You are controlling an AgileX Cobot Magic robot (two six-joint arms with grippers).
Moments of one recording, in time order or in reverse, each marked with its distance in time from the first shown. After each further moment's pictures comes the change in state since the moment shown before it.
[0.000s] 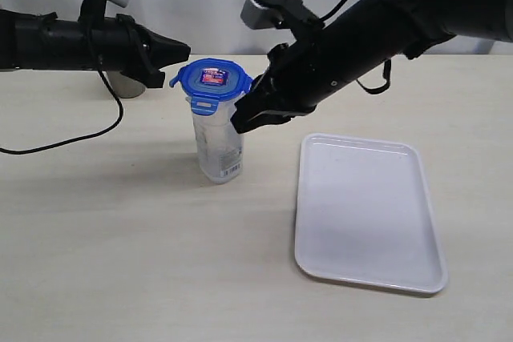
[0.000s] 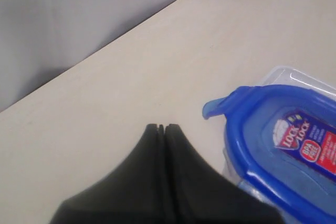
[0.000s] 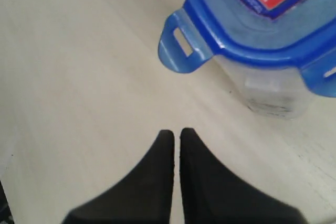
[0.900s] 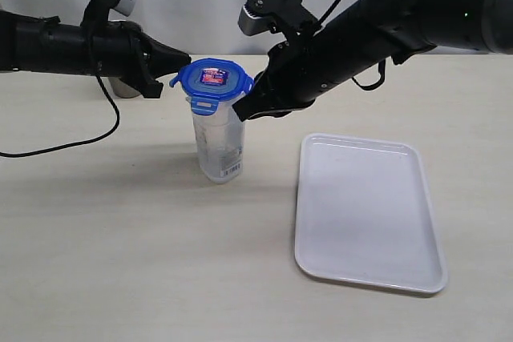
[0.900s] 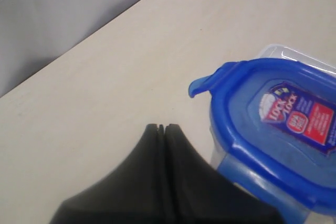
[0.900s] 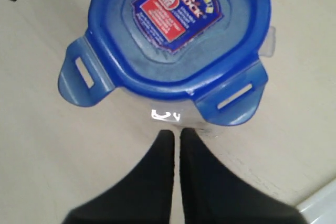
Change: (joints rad) left arm 0.000 0.000 0.000 0.076 0.004 -0.010; right arm 0.019 0.024 0.000 -0.150 -0.208 0.079
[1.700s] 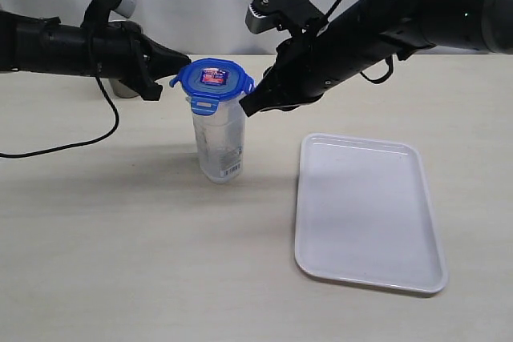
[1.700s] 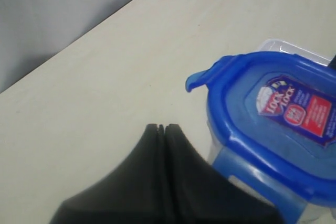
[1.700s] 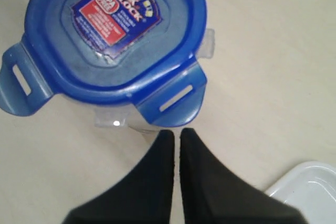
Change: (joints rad) left arm 0.000 0.000 0.000 0.021 0.000 -0.004; right arm 0.000 0.000 0.000 -0.141 -0.070 0.122
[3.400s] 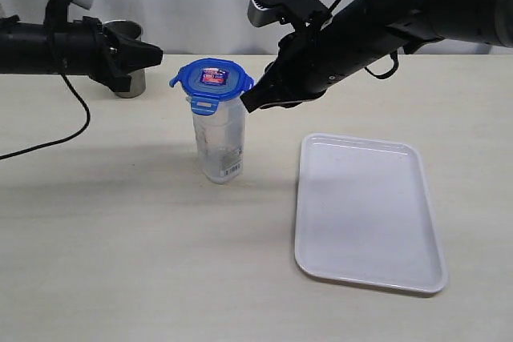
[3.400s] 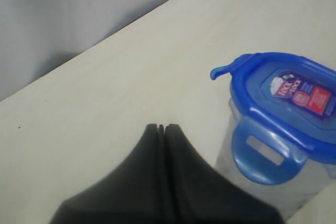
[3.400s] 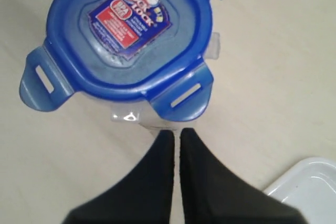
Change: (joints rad) left arm 0.094 -0.039 0.058 -0.041 0.068 0.014; right arm 0.000 -0.025 0.000 0.000 0.029 0.014
